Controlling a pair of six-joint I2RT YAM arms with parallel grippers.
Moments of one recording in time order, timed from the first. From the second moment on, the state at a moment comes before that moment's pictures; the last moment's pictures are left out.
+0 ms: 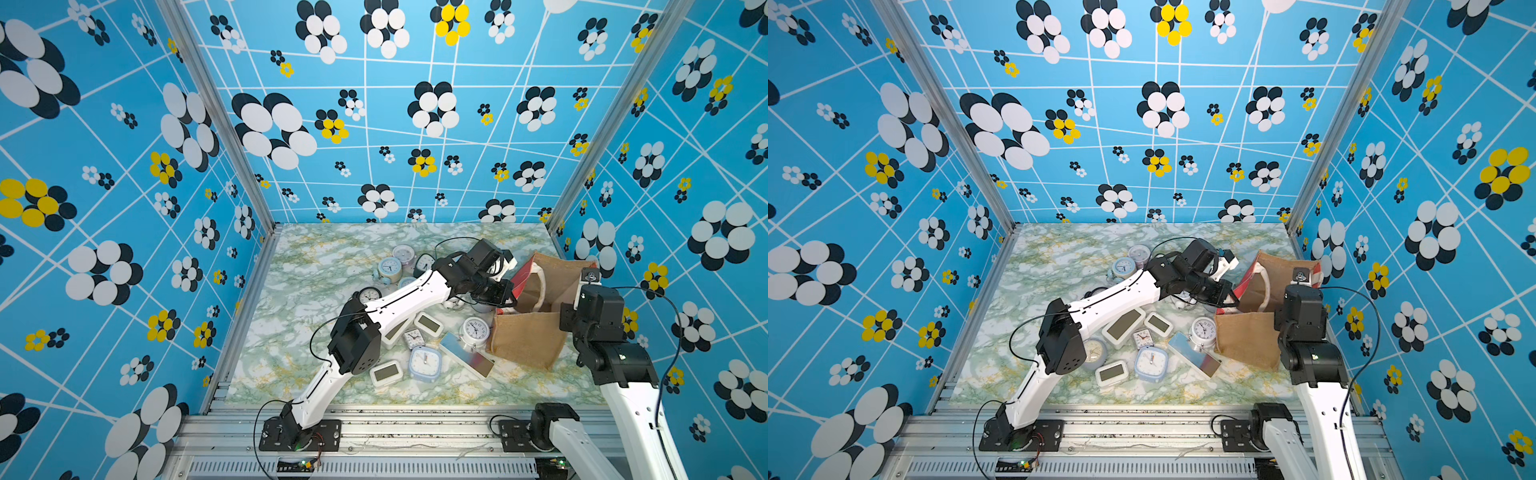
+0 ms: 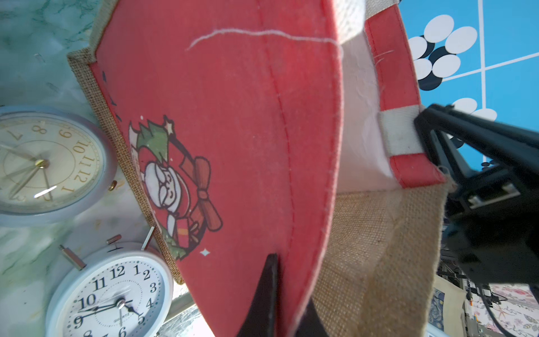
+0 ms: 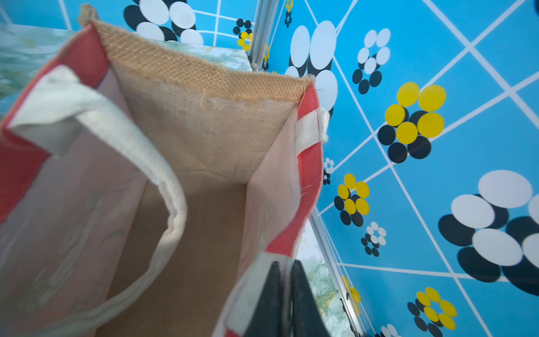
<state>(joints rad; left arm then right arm) -0.97 2.26 2.19 -0.61 0.55 -0.60 -0.01 0.74 0.90 -0.77 0.54 -0.07</state>
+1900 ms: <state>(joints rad) -0.89 2.20 2.02 -0.39 0.44 -0.68 -0.46 1.77 0.79 0.11 -0.52 0.69</state>
